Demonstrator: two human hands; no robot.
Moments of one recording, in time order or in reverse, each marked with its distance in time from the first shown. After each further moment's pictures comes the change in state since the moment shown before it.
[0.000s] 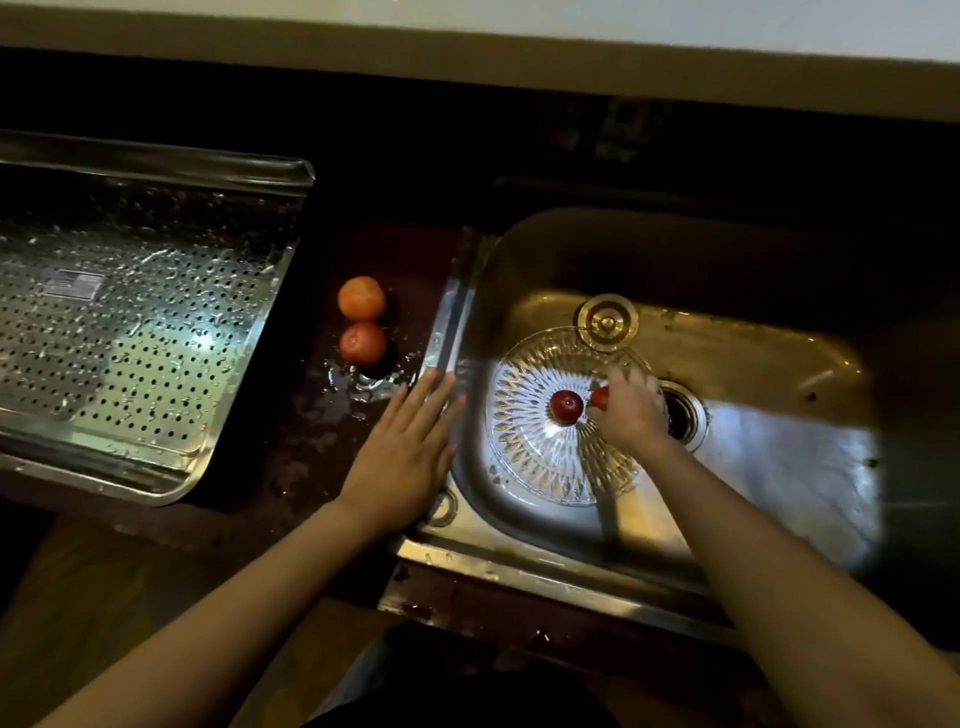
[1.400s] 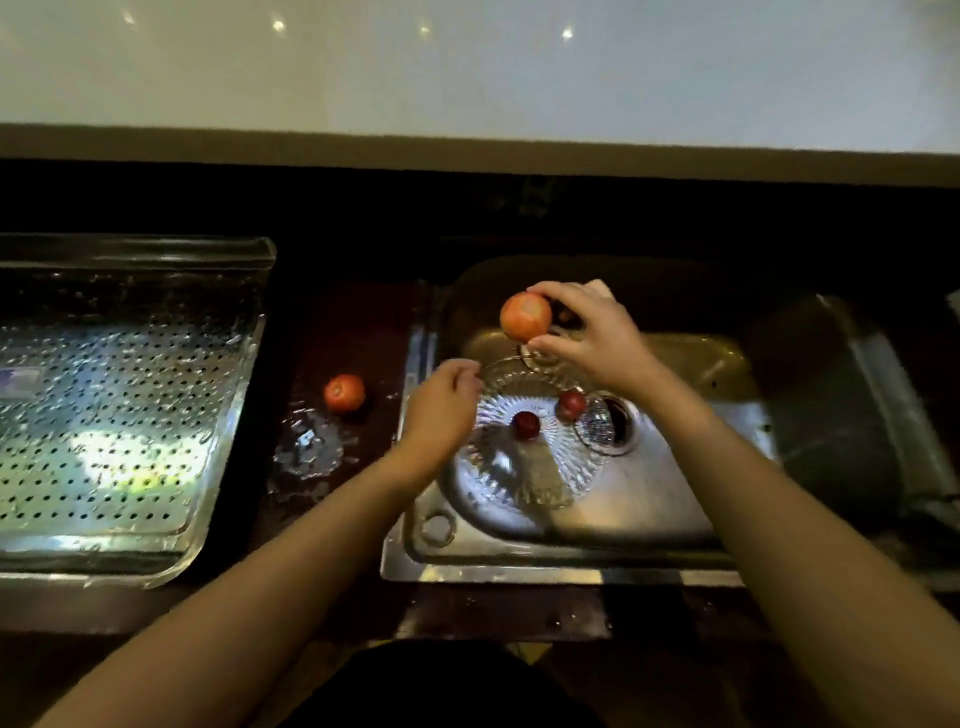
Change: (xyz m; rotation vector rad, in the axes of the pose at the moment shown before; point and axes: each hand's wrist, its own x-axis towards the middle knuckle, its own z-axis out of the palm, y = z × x) left_hand 0.059 0.027 -0.081 -1.158 0.064 -0.415; right_hand -0.068 -0.082 -0.142 0.304 0.271 -0.504
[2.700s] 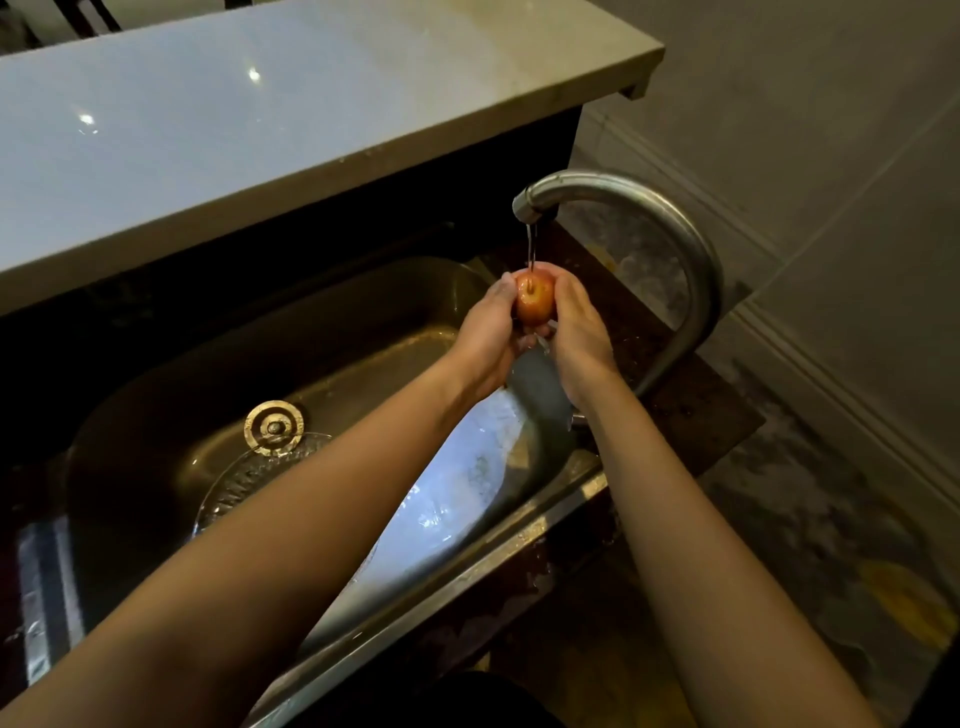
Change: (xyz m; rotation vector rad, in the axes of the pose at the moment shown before) left_hand -0.022 0.208 0.326 -0.621 -0.861 -0.052; right_hand -0.174 0.154 -0.185 0.792 0.787 0.640
